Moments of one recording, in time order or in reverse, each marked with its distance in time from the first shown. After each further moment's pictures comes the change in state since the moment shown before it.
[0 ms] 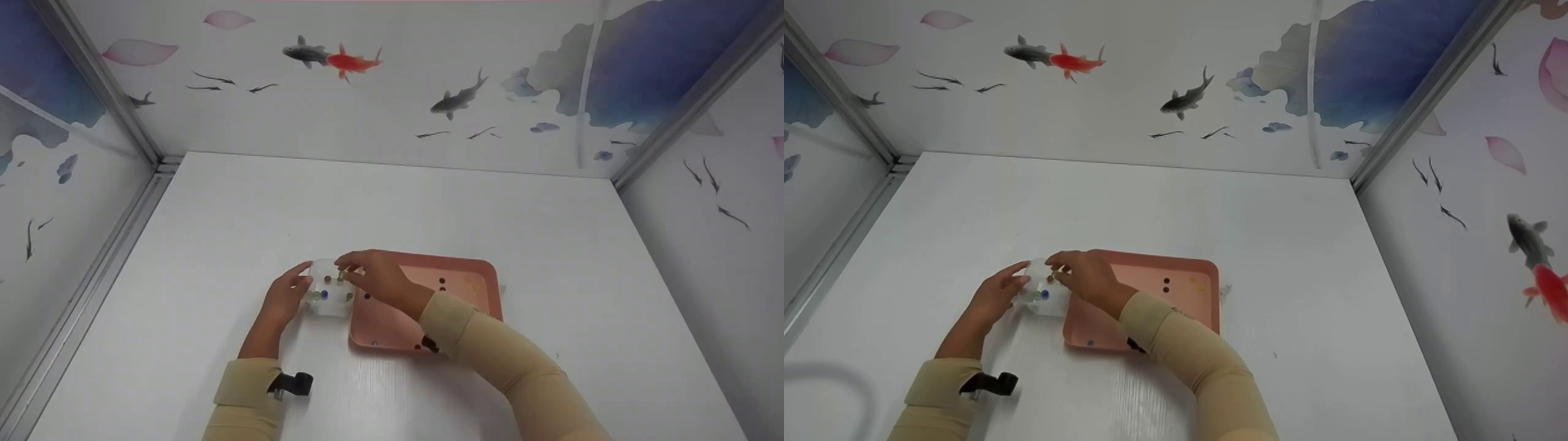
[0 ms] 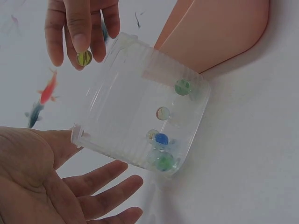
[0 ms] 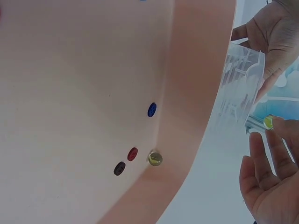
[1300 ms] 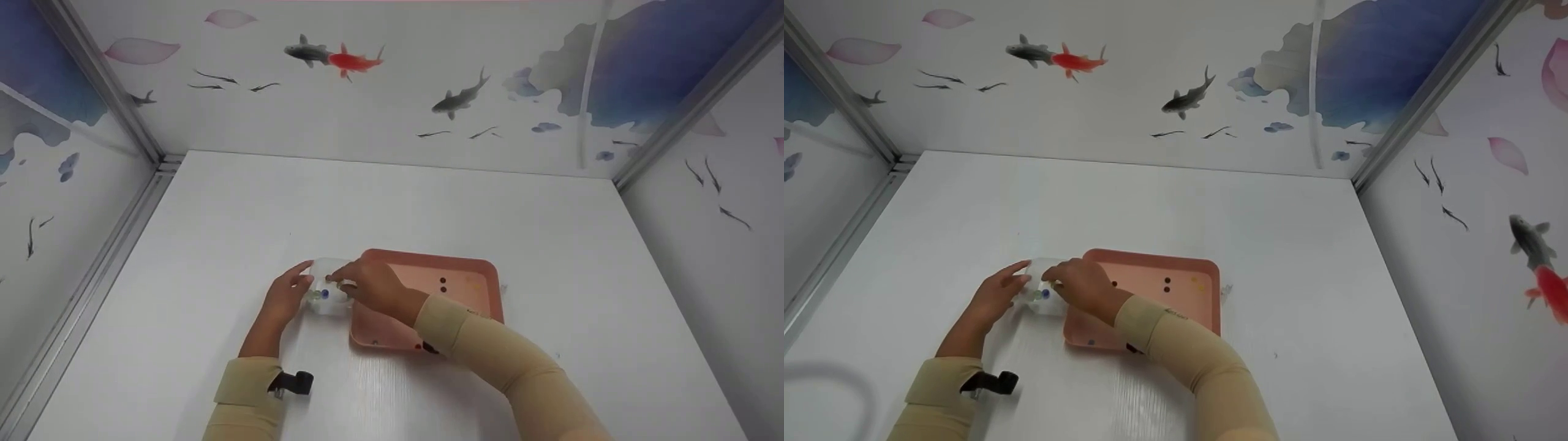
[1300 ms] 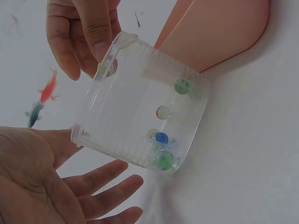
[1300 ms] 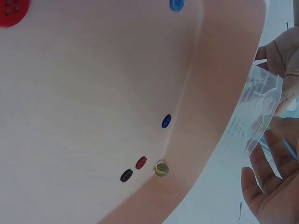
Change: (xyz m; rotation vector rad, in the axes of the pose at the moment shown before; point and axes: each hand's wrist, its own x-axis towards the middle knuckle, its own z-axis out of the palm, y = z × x) left_hand 0.002 -0.003 0.000 0.000 0.003 0.017; right_hand 0.001 0.003 0.014 -0.316 -0.044 -0.242
